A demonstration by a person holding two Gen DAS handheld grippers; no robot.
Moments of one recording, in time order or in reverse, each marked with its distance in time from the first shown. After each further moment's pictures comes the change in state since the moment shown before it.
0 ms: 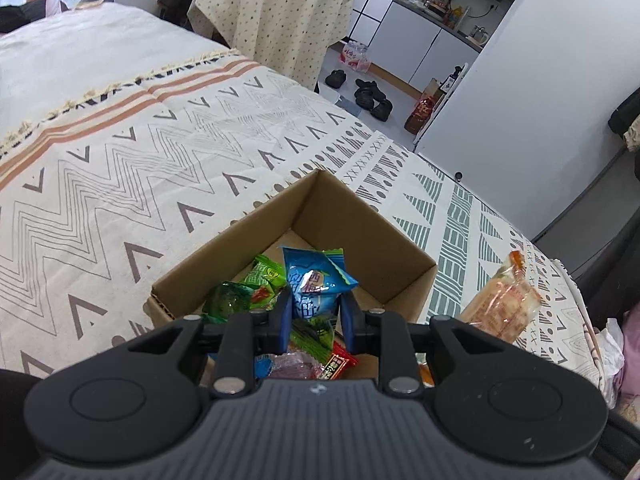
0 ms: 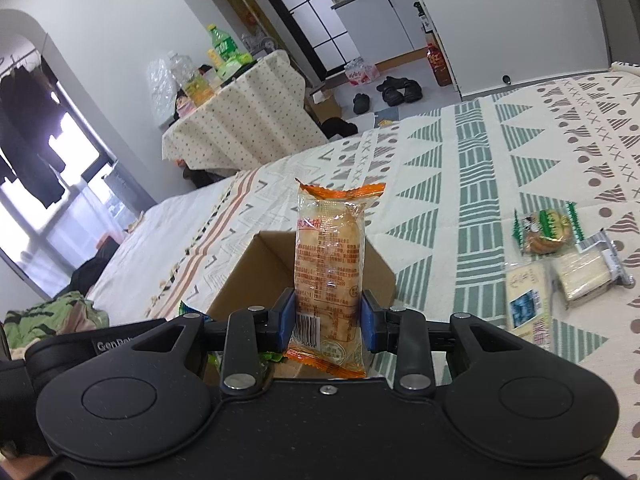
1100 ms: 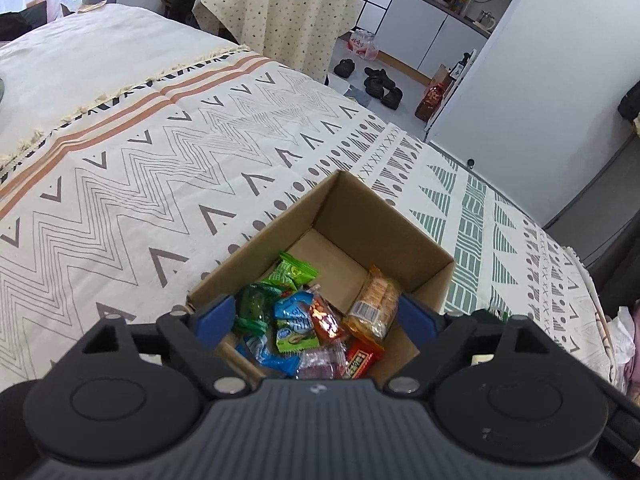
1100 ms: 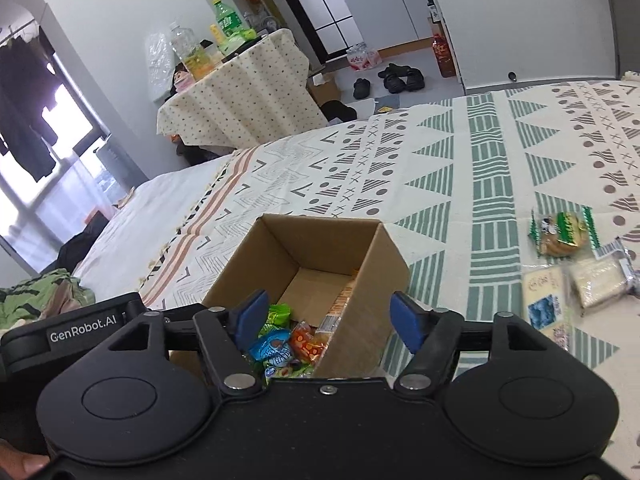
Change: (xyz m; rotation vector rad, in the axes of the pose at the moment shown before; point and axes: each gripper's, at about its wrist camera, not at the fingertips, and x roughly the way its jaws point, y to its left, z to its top) left arm -0.012 0.004 0.009 0.039 0.037 0.058; right arm 0.012 0.021 0.004 -0.041 0.046 -0.042
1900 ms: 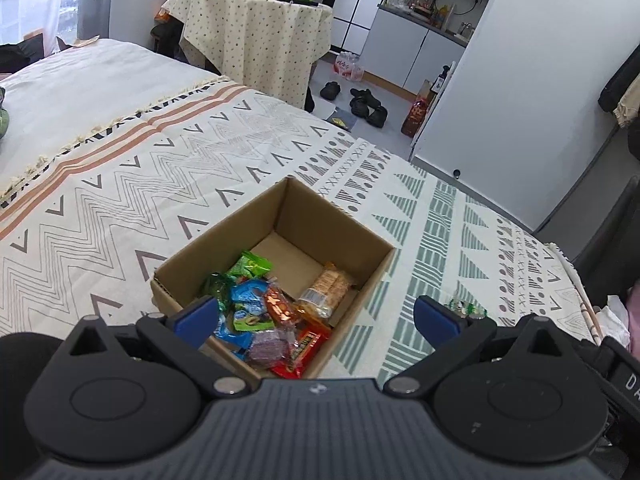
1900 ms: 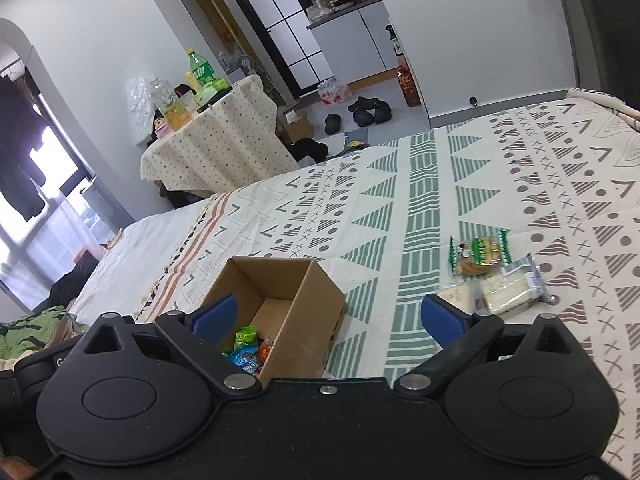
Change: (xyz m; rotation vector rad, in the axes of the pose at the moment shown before) left arm -0.045 -0.056 -0.031 0.052 -0.085 0.004; right arm -0.078 -0.045 0.006 0.058 -0.102 -0.048
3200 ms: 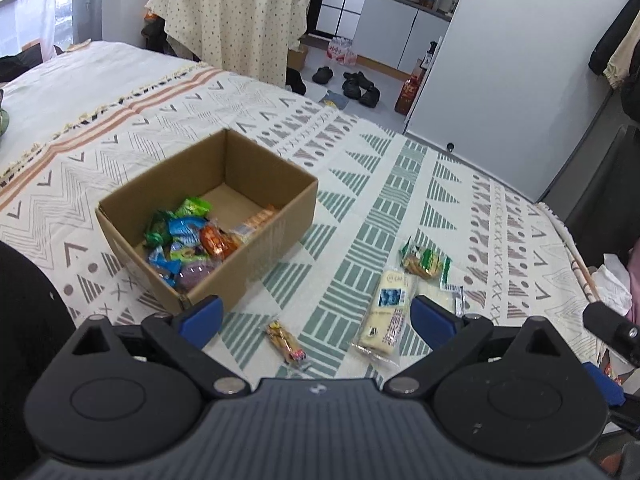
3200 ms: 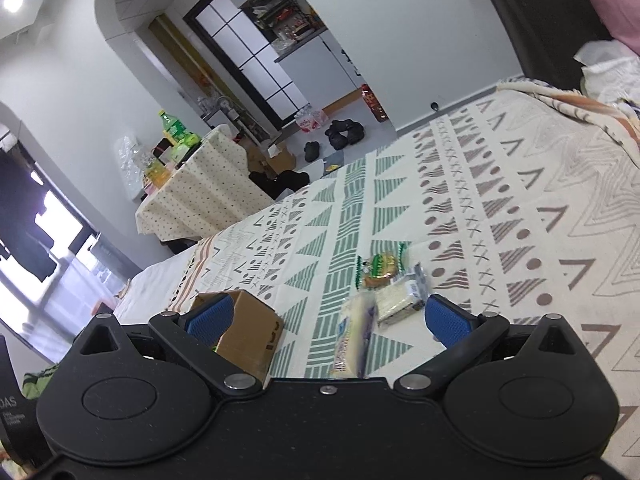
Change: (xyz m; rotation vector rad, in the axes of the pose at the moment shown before) left arm -0.008 -0.094 -0.067 0.045 0.033 0.050; right arm -0.081 -0.131 0.005 0.162 -0.064 0.042
